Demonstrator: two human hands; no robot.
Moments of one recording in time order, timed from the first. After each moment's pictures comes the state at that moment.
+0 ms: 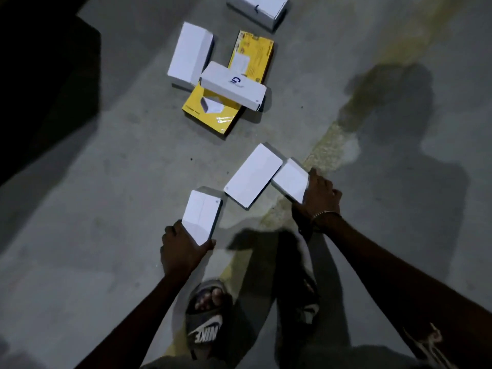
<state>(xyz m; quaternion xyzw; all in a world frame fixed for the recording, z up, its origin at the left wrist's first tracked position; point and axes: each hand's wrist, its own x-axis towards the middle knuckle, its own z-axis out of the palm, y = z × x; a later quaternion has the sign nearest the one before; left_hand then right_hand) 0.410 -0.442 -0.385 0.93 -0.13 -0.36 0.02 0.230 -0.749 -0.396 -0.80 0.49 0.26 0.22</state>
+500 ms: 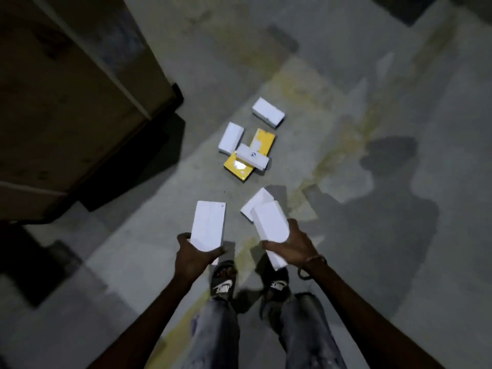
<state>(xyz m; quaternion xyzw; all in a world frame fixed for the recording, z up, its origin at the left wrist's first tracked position) 0.408 -0.440 0.080 0.86 0.08 -0.42 0.27 0.246 -0.668 0.089 -0.68 0.49 0.23 0.50</state>
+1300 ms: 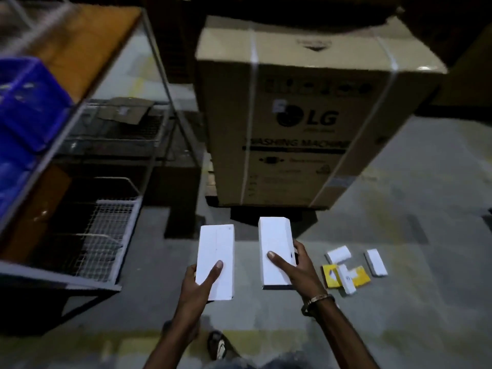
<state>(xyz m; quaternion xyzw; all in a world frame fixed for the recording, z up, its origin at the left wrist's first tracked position) 0.346 -0.077 0.523 0.65 0.33 -0.11 0.67 0.408 -0.326 0.529 -0.73 0.18 0.19 0.63</state>
